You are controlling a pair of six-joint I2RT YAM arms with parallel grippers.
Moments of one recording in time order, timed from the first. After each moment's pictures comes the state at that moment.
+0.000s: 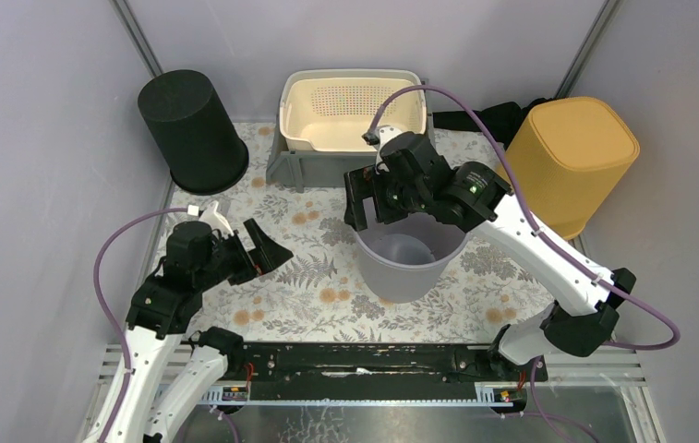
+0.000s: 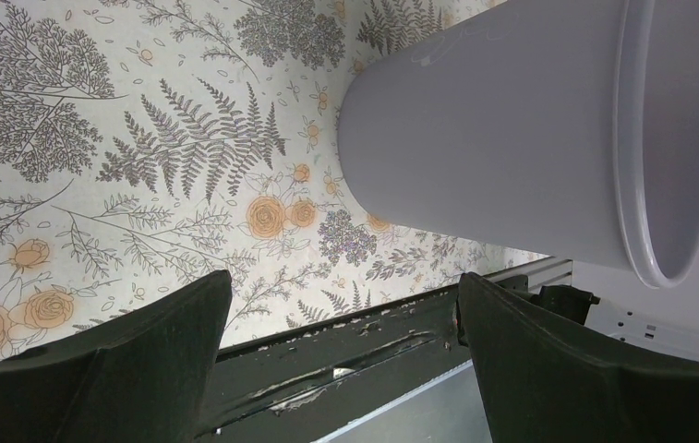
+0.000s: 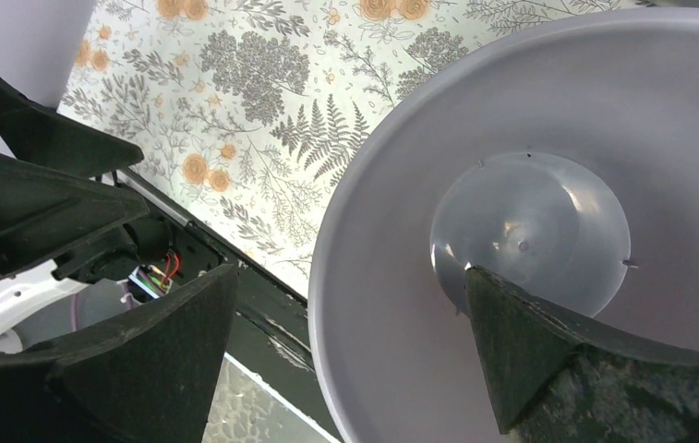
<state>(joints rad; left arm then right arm) -0.29 0.59 0.87 -0.88 0.29 -0.69 0.92 1.48 1.78 -1.04 0.07 0.46</state>
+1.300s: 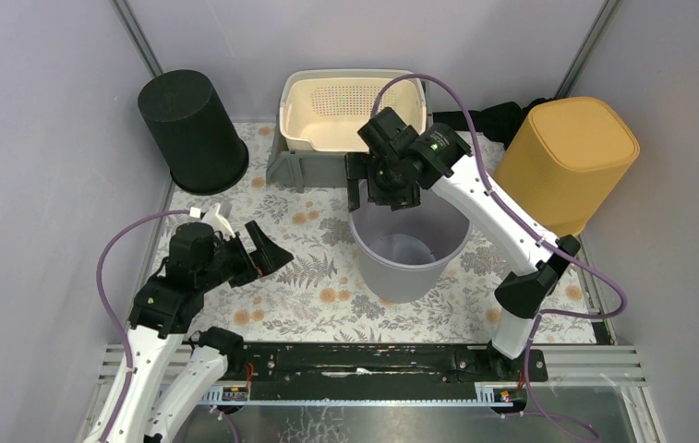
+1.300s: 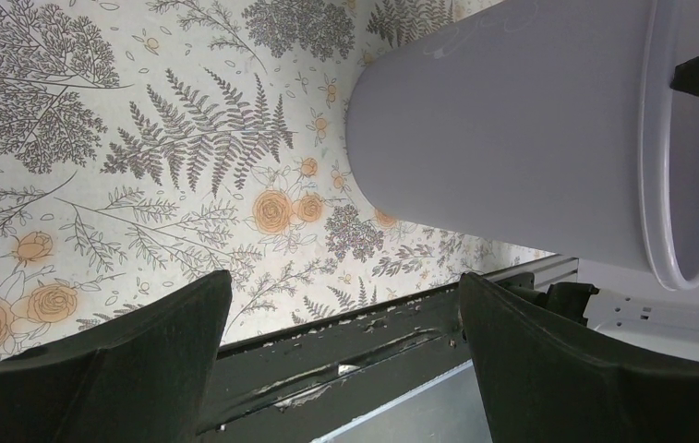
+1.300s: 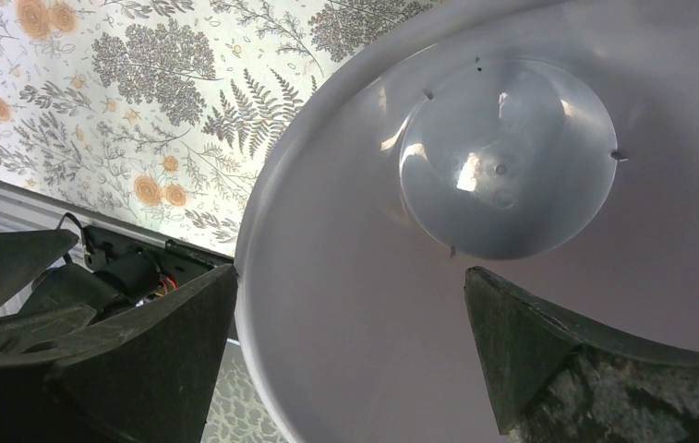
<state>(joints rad) -0.29 0.59 0.85 -0.88 0.29 -0.69 0.81 1.78 2.11 -1.36 0.08 0.65</state>
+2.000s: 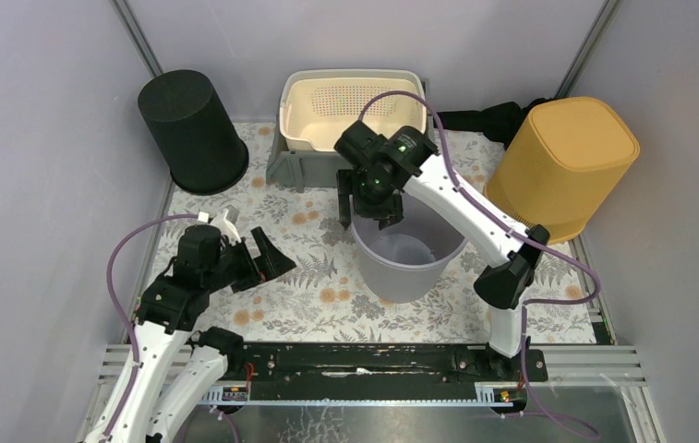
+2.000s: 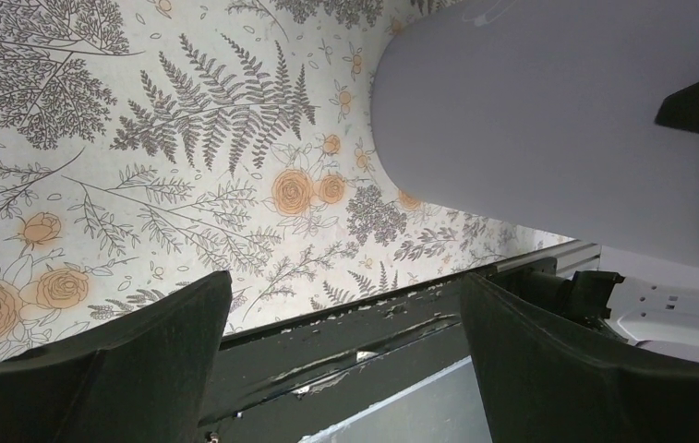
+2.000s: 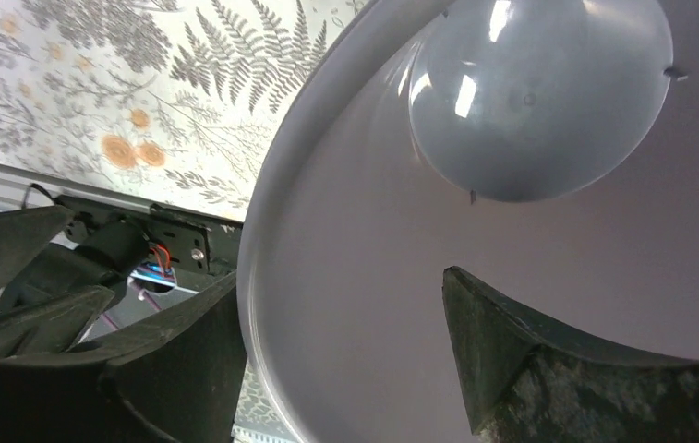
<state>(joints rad) -0.29 0.59 0.79 -0.89 0.30 -0.67 0.86 1.90 2.20 -1.49 0.04 0.75</state>
